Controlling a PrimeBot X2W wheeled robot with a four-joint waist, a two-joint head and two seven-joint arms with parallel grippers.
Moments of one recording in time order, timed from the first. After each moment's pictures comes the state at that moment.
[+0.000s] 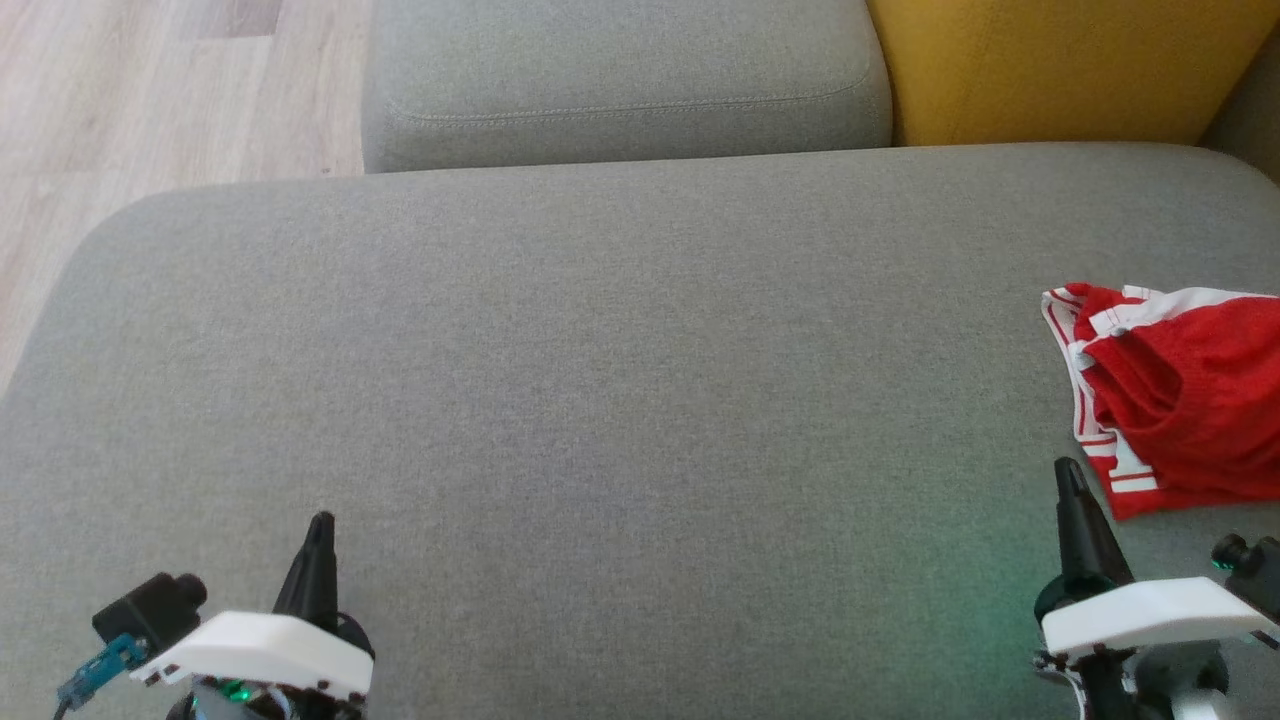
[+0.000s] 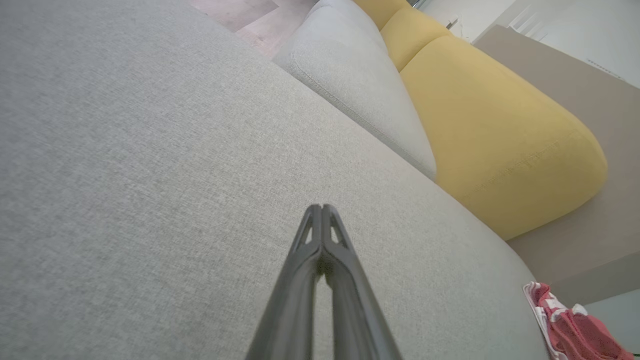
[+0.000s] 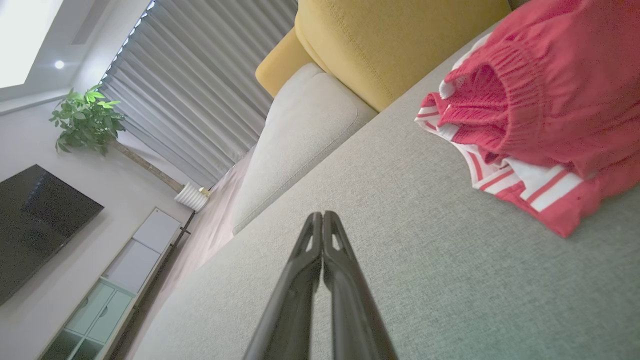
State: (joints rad) left arm 0.07 0.14 -0.15 0.22 -0.79 0.03 -0.10; right arm 0.07 -0.05 -0.04 0.16 0.76 0.13 0.03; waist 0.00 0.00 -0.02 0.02
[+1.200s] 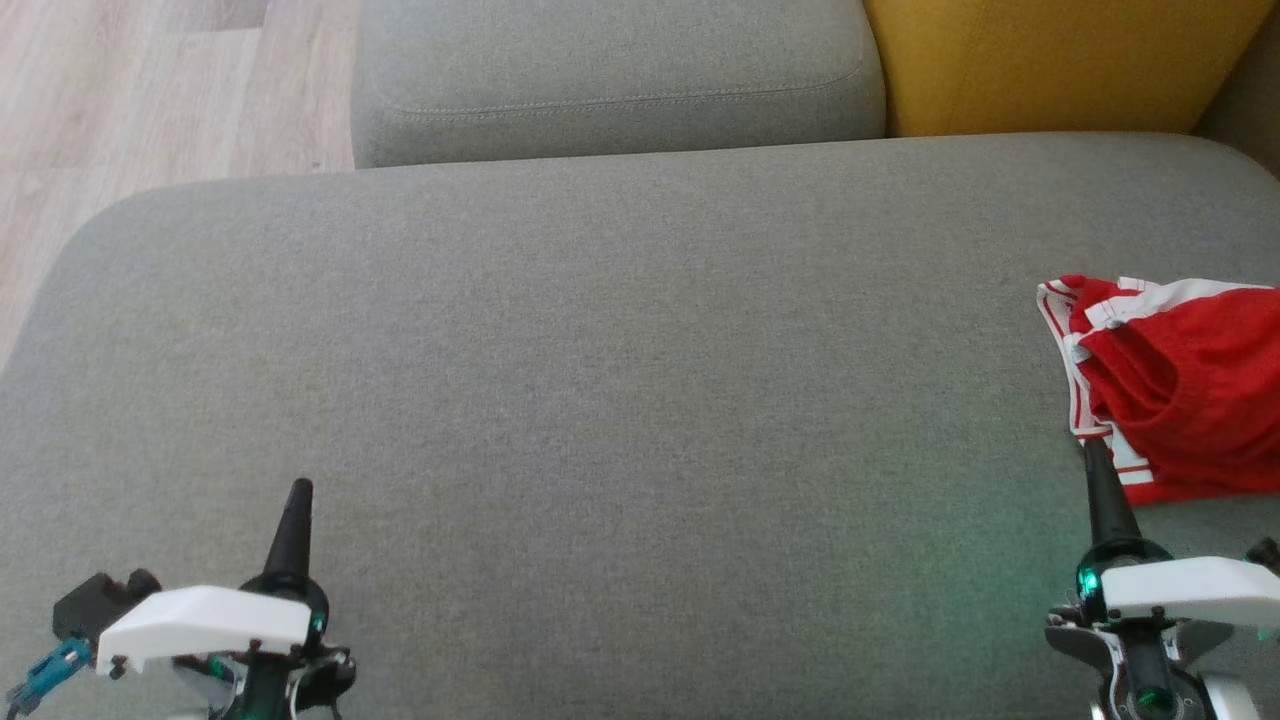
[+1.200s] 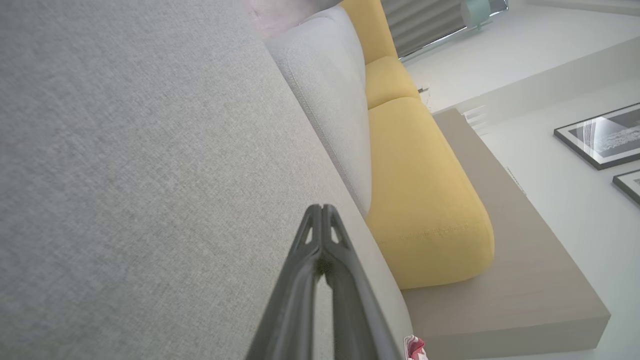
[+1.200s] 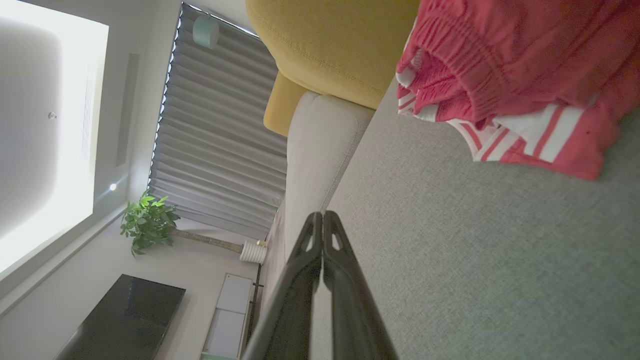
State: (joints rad) left arm 0.01 0.10 -0.05 0.24 -1.19 -0.05 -0.01; right arm 0.01 -0.05 -0.07 0.22 1.17 0.13 0.06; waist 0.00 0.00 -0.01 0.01
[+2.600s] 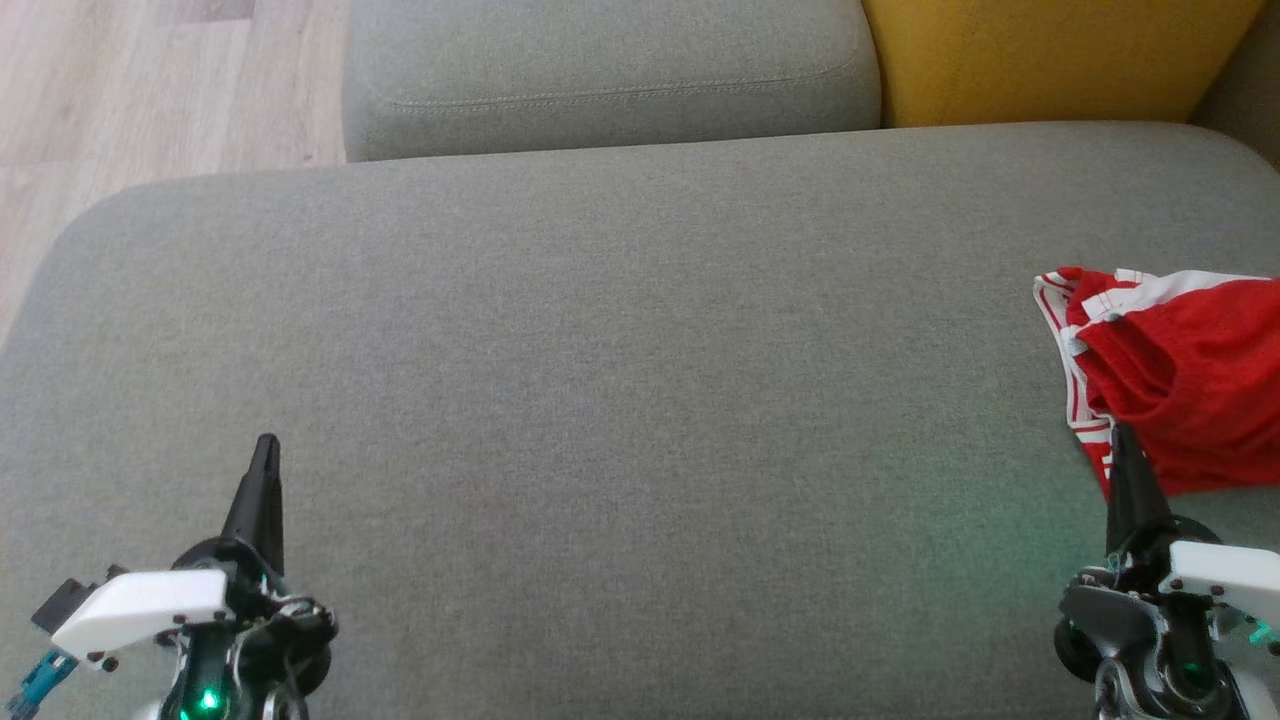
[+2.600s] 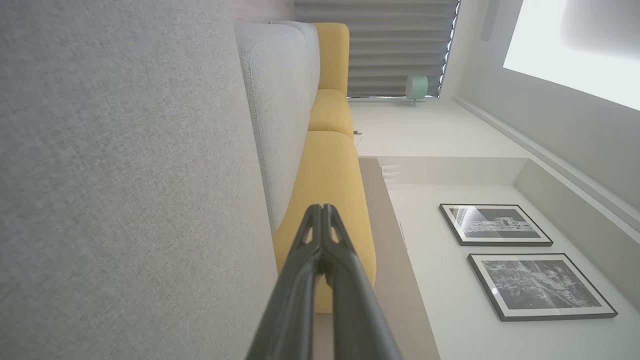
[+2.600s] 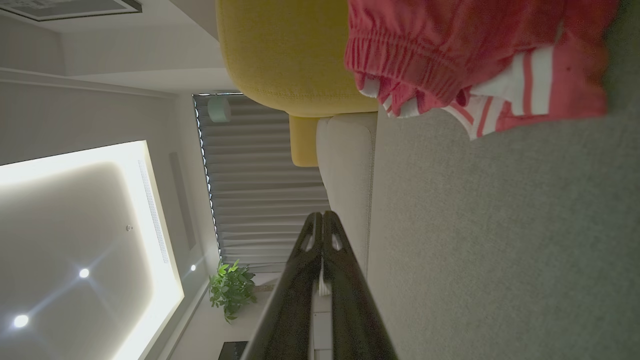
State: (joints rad) left arm -0.05 0.06 0.05 0.27 -1.62 -0.12 0.10; right arm -0.05 -0.05 -0.11 0.27 1.61 0.13 0.09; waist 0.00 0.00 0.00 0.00
